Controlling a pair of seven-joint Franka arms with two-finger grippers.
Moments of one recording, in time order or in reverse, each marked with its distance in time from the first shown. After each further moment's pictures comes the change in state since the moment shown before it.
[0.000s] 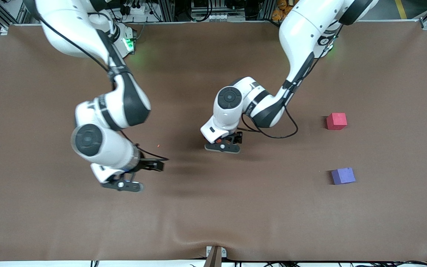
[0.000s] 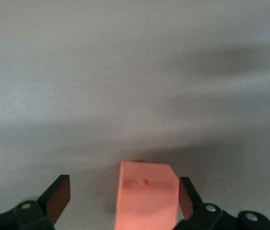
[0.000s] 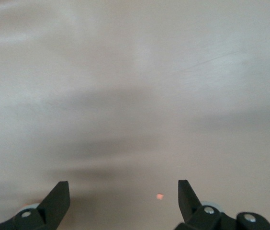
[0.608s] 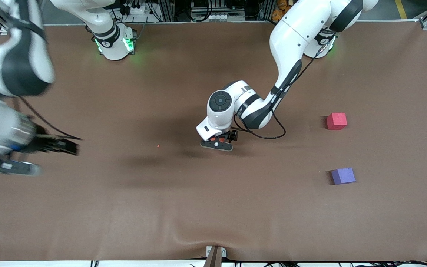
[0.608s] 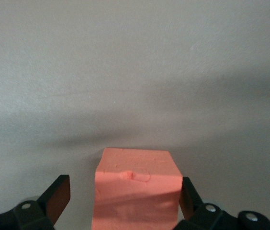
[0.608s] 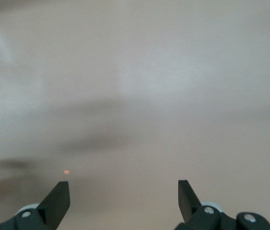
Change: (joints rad) left arm -0.028 0.077 0.001 0.003 0.018 0.010 -0.012; right arm -0.279 -0.321 0.005 -0.117 -0.122 -0.206 -0.254
